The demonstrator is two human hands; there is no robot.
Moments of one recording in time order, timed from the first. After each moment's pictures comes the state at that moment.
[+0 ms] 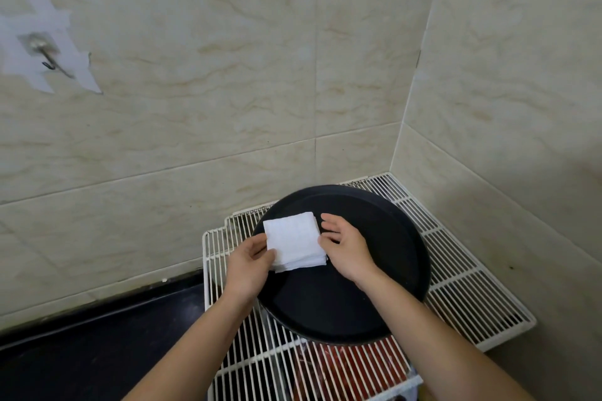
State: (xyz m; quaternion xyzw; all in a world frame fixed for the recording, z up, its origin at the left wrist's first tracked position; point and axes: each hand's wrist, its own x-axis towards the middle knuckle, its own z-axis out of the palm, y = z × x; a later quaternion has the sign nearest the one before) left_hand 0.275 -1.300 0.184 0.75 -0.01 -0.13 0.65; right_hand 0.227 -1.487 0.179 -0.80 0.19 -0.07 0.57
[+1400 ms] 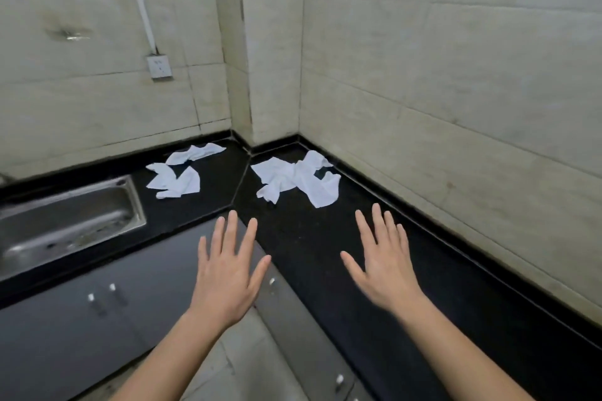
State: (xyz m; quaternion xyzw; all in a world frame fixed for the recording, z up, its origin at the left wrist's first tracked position) left_hand -0.180 -0.535 0.200 0.92 0.36 0.14 0.03; right_hand 0.045 -0.712 0.196 -0.88 -0.45 -0.11 0.12
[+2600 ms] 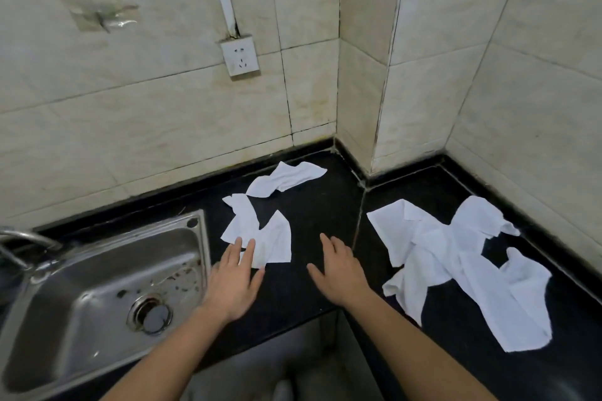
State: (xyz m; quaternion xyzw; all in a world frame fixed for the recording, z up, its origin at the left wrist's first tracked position) left_hand -0.118 0.019 0.091 0.85 0.51 -0.03 0.10; right_hand 0.101 -0.068 0.077 -0.80 -0.54 0.22 0.15
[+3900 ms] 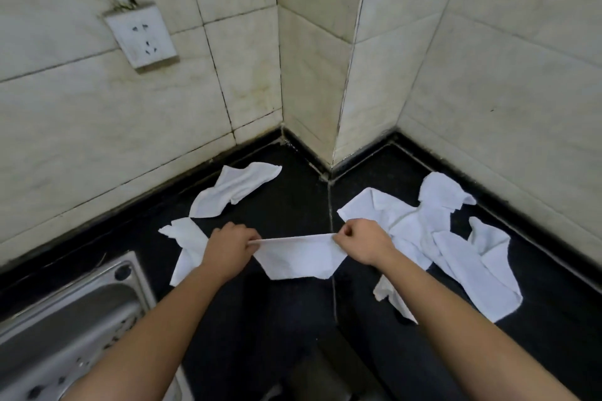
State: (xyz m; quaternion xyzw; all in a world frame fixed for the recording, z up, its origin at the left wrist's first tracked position) left_hand -0.007 0.197 0.055 0.94 0.31 -0.03 0.13; right_hand 0.206 0.003 0.090 -0.89 -0.32 0.29 0.16
